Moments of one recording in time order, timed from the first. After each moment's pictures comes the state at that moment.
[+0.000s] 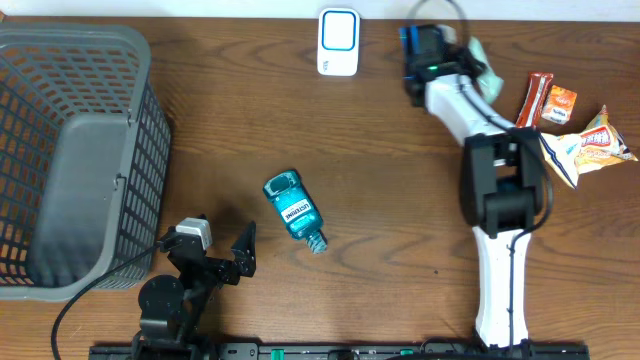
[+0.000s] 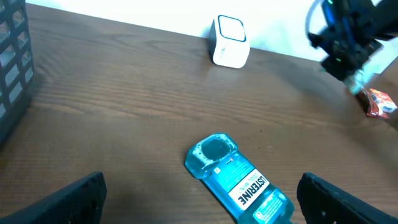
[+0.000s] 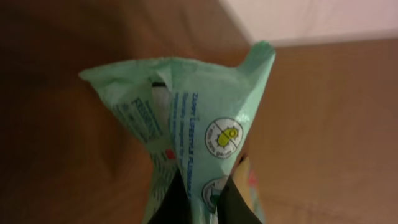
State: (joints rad) left arm -0.11 0.01 0.11 -0.37 0.21 -0.25; right arm 0.18 2.42 1.89 -0.48 1.05 -0.43
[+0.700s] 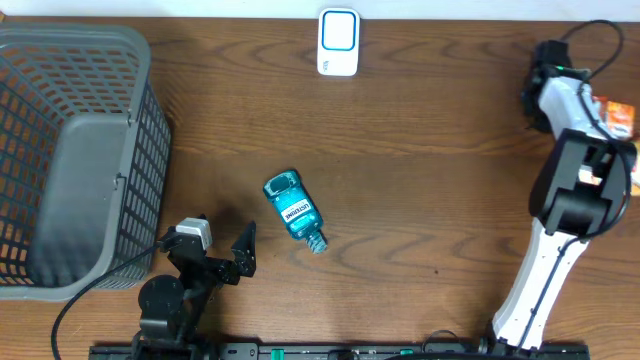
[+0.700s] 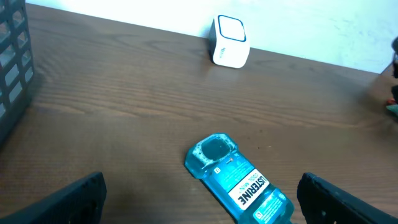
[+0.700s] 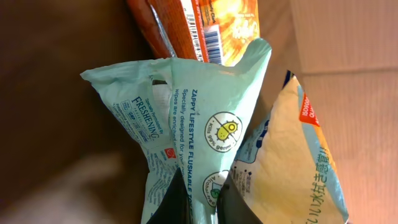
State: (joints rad) left arm -0.11 0.01 0.11 -0.37 0.21 -0.25; right arm -0.25 2.42 1.90 -0.79 0.87 0.06
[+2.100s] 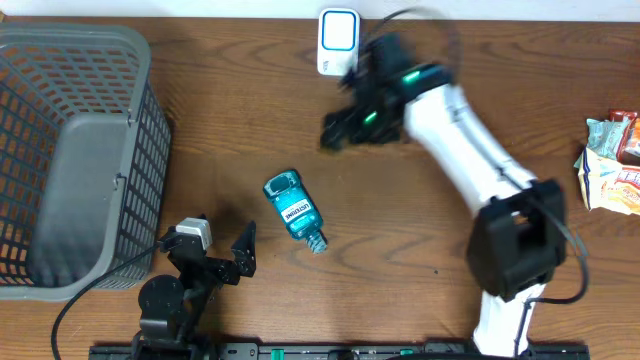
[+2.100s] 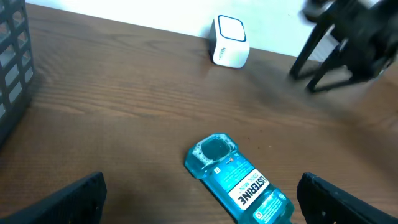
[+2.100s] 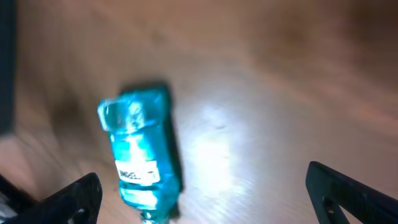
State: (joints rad) left arm -0.11 0.01 0.11 -0.37 0.21 -0.25; right arm 0.48 2.03 1.72 -0.97 -0.35 0.18
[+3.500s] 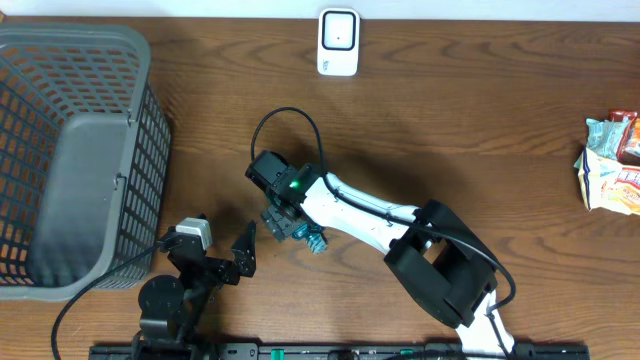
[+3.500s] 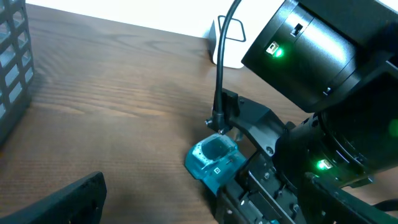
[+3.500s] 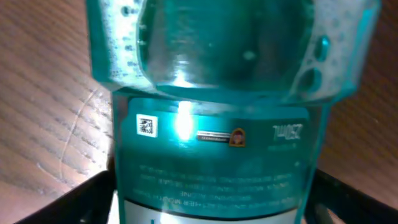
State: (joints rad) left arm -0.11 0.01 0.11 -0.37 0.21 -0.25; right arm 0.91 2.13 1.49 -0.72 0.06 0.30
